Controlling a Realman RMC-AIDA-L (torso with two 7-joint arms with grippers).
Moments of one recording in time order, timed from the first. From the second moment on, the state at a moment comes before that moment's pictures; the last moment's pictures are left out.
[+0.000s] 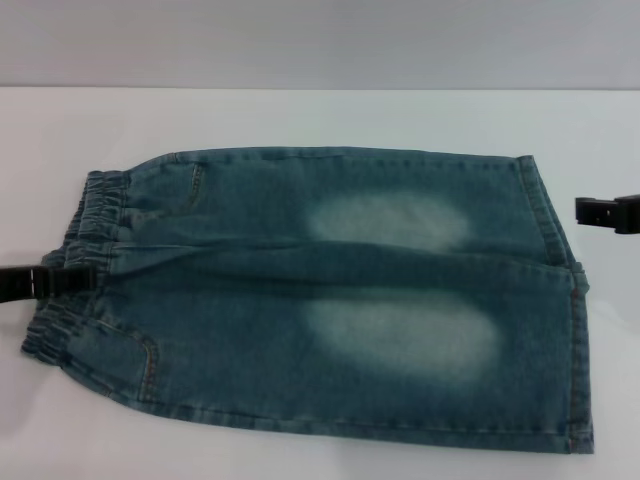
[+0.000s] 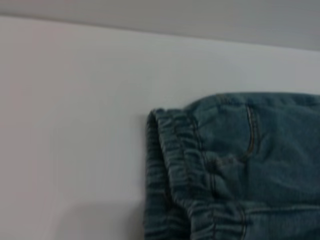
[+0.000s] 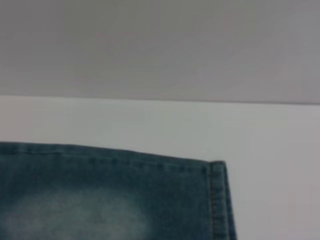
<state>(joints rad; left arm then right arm) 0.03 -2.06 -1.70 -1.69 2.53 -1.07 0.22 0.03 2.08 1.50 2.00 -2.86 1.22 0.10</state>
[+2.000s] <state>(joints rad) -0.11 -2.06 -1.60 -1.65 2.80 -1.30 -0.02 0.05 2.07 1.50 1.92 -2.89 1.17 0.08</state>
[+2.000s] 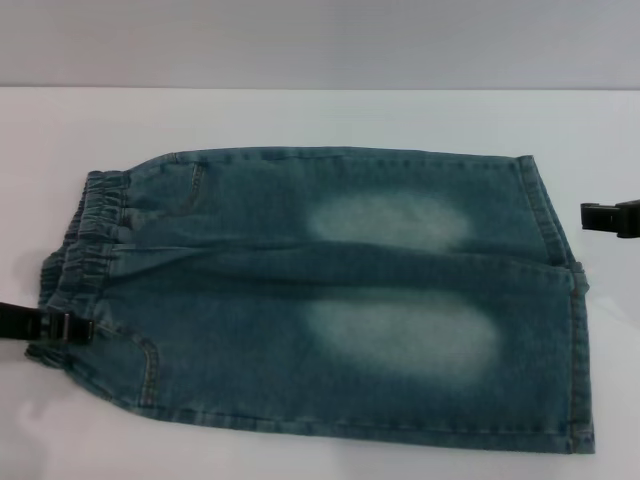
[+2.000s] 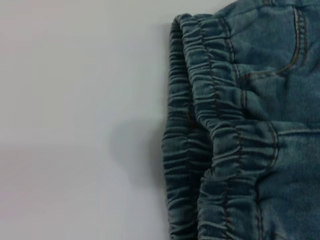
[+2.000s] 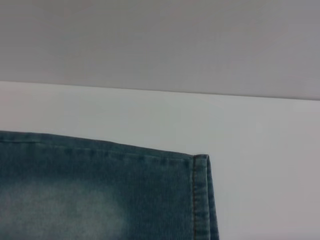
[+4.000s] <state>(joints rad) -0.15 -2.06 -1.59 -1.71 2.79 -1.37 -0.01 0.01 2.07 1.33 1.98 -2.90 1.49 0.10</state>
